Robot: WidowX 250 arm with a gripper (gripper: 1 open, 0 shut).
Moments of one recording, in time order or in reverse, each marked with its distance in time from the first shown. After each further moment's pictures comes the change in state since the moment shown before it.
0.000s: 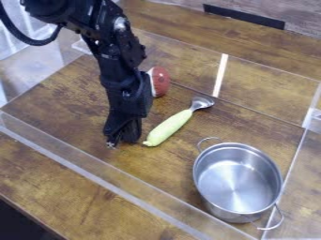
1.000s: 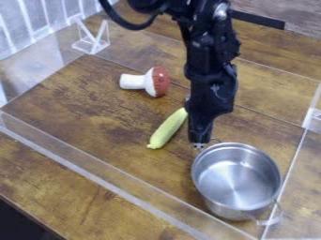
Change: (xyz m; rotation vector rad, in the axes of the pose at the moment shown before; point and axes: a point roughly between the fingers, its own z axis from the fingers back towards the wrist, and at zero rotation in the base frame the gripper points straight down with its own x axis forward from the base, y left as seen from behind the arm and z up) arm 0.090 0.012 0.016 -0.026 0.007 0.183
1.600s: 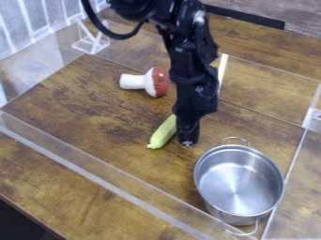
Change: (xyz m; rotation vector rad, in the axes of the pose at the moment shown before) arm -0.009 0.009 -0.011 -0.057 -0.026 0.062
